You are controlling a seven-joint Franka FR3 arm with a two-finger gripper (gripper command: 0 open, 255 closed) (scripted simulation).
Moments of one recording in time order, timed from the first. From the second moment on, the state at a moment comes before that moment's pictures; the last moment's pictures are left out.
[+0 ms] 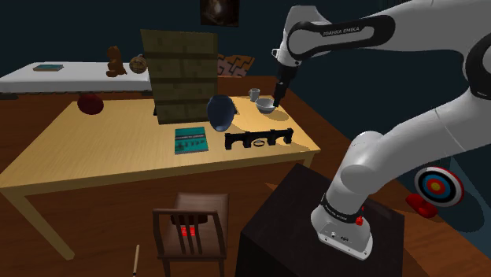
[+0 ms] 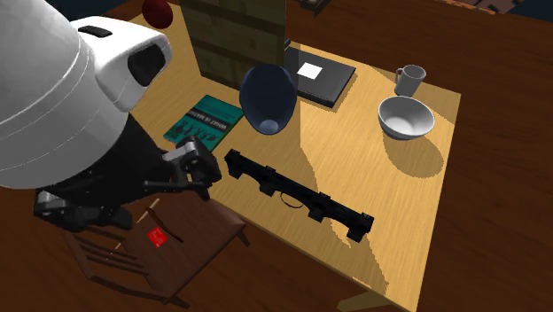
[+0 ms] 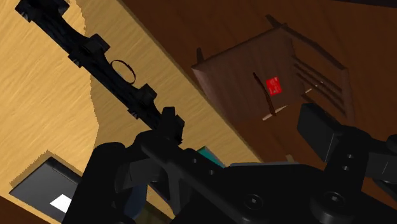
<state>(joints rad) 0.01 -0.62 -0.28 -2.45 -0.20 1.93 -0.40</state>
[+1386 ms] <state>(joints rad) 0.04 0.23 -0.56 -2.16 0.15 2.35 -1.24</state>
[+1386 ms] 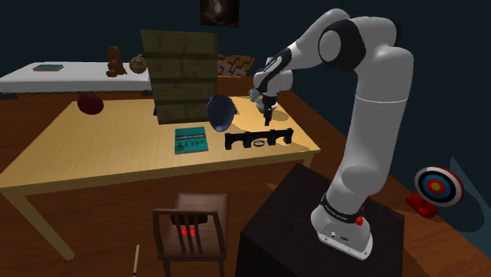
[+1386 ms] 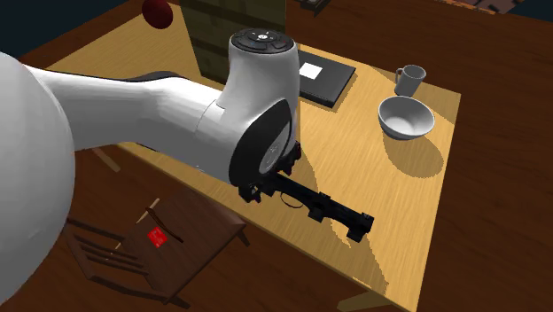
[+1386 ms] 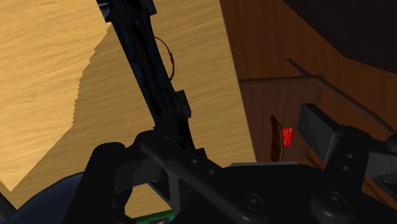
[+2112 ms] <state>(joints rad) -0.14 0.68 -0.41 -1.78 0.31 2.35 -1.54</state>
